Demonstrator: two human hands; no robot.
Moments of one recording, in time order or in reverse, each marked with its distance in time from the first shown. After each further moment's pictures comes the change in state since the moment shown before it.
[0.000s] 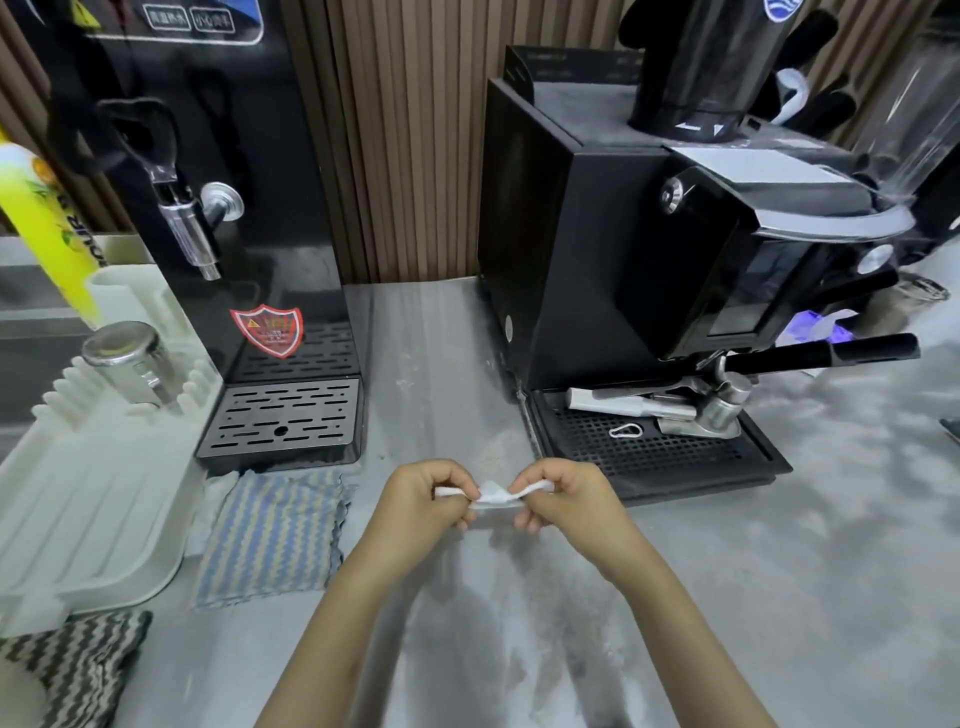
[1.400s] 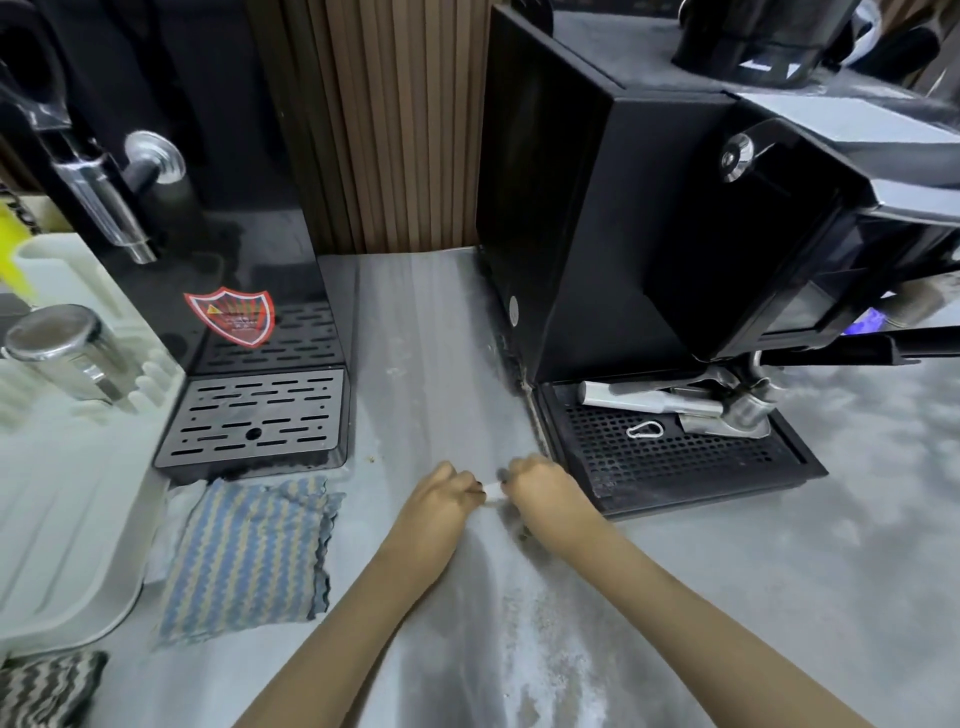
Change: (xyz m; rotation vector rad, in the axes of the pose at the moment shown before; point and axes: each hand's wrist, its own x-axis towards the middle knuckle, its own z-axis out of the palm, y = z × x) left_hand 0.074 -0.095 0.021 0.882 -0.099 0.563; right_hand 0.109 0.076 0.024 -1.387 -0.139 -0.305
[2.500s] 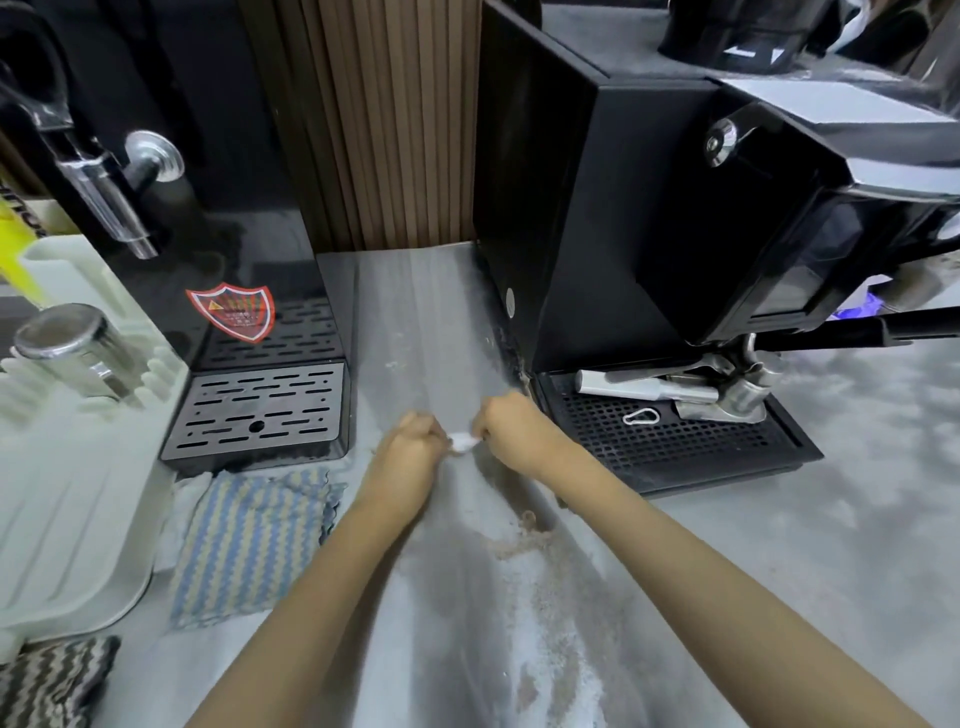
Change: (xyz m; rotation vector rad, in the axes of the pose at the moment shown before) left_hand 0.028 -0.036 -0.016 -0.092 0.122 -0.266; right_hand 0.039 0.003 -0.044 0.348 0.010 0.033
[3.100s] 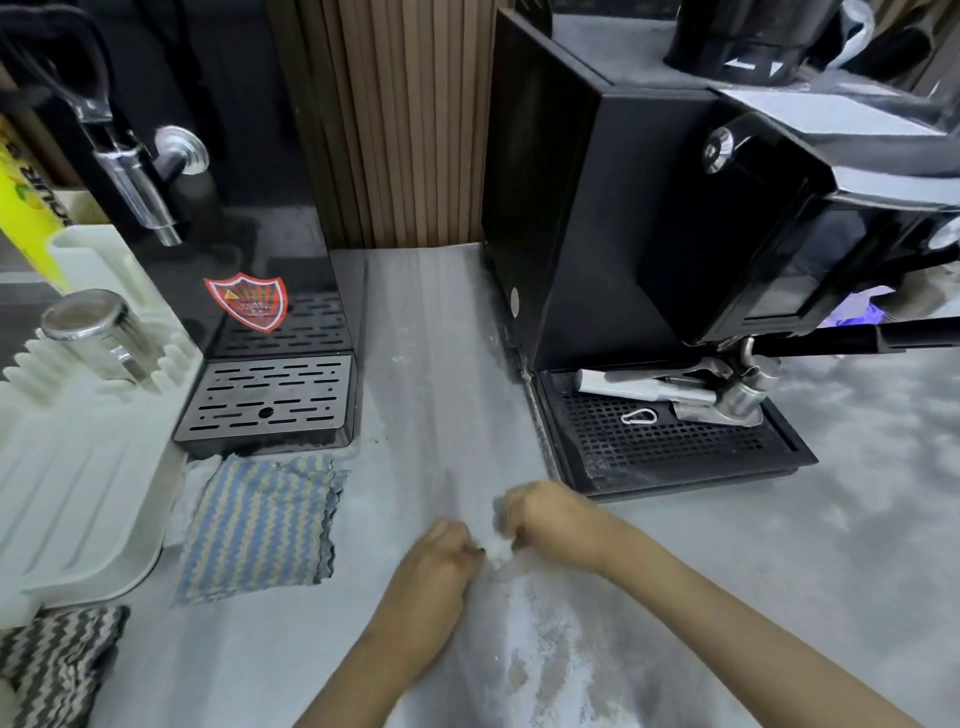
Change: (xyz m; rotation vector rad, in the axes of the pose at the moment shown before) left_hand -0.113 0.055 0.010 -0.124 -0.085 0.034; right_hand -0.093 0.004 0.013 -0.022 -0.243 -0.215
